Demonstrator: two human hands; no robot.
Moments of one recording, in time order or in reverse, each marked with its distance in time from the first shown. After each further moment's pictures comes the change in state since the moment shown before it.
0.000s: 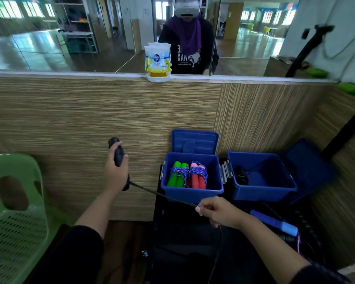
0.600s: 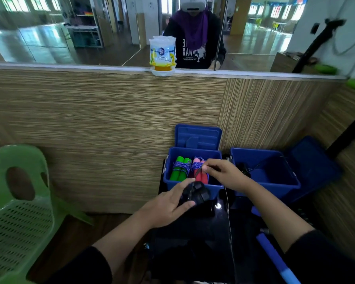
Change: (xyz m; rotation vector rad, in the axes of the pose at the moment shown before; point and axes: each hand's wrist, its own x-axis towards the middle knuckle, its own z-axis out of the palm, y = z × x) left_hand -0.112 0.035 0.038 0.431 -0.971 0.377; right_hand 0.018 -0.046 -0.054 -0.054 0.186 -0.248
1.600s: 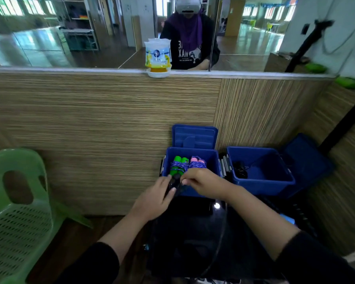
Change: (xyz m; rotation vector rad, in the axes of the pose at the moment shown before) left_hand 0.008 -0.039 0.014 0.201 0.280 -0.163; right_hand 0.001 -0.027 0.039 -0.387 -0.117 -0.190
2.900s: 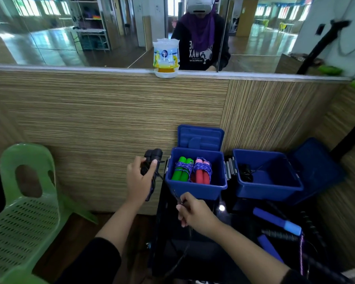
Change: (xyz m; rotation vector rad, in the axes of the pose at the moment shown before) left_hand 0.018 -0.016 -0.031 -0.485 0.587 -0.358; right_hand -0.029 -0.018 0.079 0.593 0.043 0.374
